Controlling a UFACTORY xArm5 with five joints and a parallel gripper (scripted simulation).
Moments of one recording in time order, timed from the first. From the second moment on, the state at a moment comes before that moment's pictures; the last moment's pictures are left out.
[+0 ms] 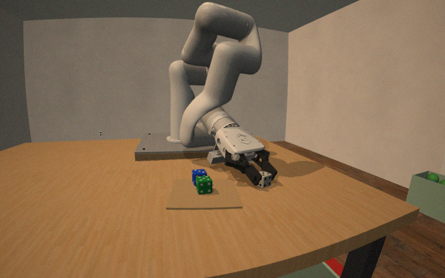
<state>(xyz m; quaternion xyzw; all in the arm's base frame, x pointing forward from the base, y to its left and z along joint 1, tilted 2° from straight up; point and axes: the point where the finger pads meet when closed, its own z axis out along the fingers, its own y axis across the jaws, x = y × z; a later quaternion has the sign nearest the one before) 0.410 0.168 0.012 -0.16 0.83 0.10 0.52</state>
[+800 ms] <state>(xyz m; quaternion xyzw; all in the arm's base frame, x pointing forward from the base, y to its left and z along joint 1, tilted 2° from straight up) 0.376 0.154 0.032 -0.16 0.83 0.10 0.52</state>
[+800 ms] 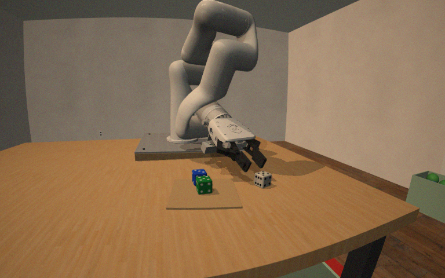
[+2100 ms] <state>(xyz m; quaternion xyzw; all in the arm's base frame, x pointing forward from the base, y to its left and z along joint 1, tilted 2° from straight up) 0.378 0.154 0.091 -0.17 0.86 0.09 0.47</state>
